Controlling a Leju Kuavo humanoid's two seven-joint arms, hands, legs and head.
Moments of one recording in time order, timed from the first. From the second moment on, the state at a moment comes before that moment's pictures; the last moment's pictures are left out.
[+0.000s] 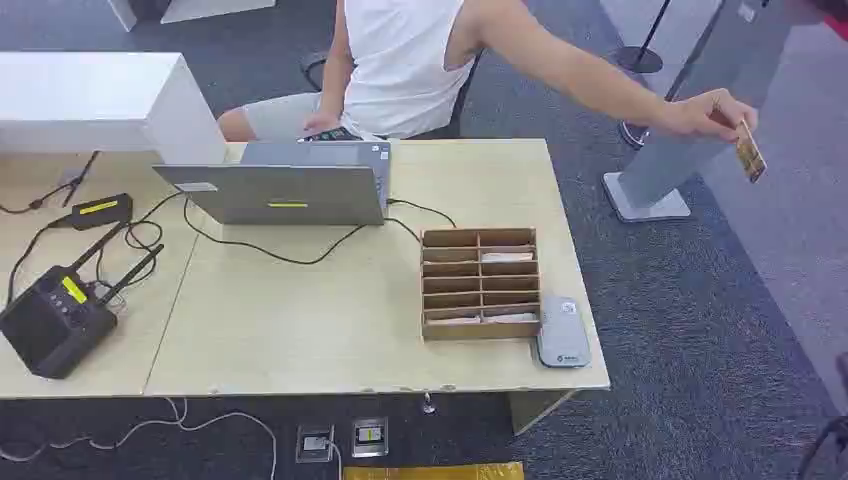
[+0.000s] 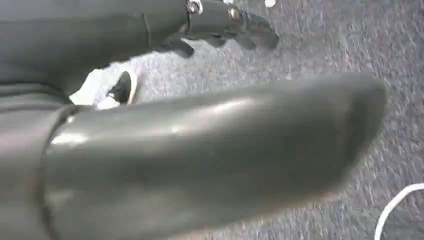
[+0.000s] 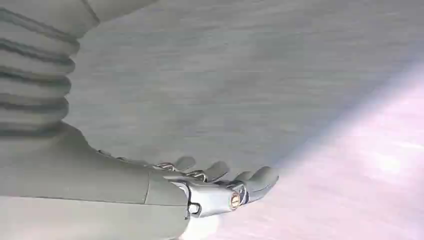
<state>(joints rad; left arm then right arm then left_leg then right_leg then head) -0.13 0.12 0.28 -0.19 -0.52 0.40 -0.02 -0.64 -0.66 -0.71 -0.27 0.41 -0.30 -0.09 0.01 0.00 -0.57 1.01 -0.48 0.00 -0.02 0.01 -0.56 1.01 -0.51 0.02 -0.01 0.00</state>
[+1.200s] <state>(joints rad) -0.13 0.13 0.28 -0.19 -0.57 0.37 -0.04 -0.88 -0.56 0.23 -1.21 0.92 -0.22 -0.12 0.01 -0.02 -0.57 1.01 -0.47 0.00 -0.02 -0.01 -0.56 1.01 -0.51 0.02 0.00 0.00</state>
